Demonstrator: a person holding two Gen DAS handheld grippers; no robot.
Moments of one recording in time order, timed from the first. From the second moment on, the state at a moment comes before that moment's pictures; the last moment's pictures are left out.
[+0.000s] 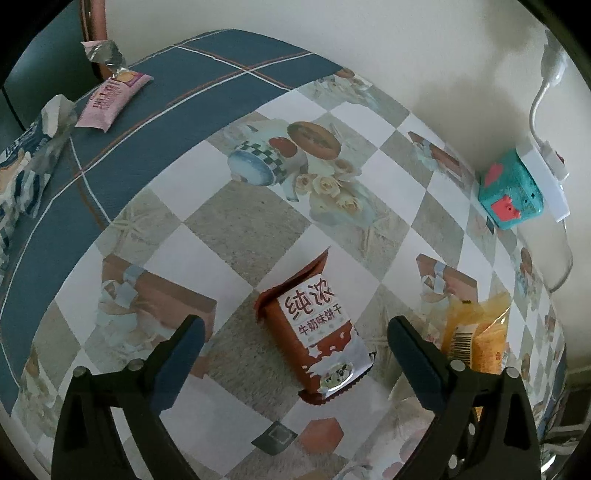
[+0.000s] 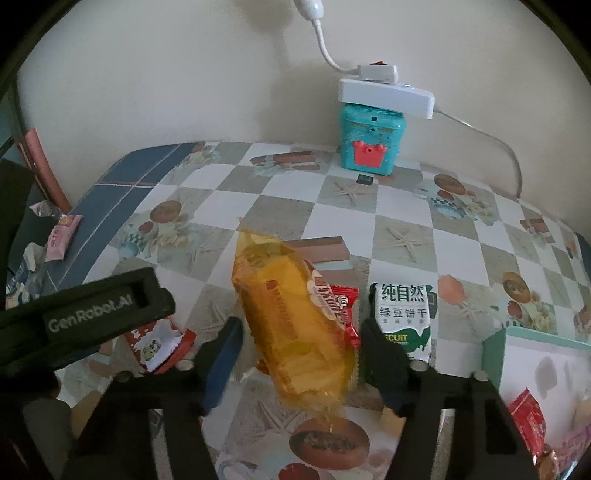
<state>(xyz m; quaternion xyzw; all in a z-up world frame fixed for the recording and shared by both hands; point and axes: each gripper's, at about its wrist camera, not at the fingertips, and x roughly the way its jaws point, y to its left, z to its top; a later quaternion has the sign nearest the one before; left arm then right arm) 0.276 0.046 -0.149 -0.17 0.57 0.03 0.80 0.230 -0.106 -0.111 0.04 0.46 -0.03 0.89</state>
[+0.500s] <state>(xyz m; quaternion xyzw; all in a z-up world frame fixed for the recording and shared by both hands) 0.277 0.044 -0.152 -0.16 0.57 0.03 0.81 0.226 -0.112 -0.107 0.05 0.46 -0.03 0.88</state>
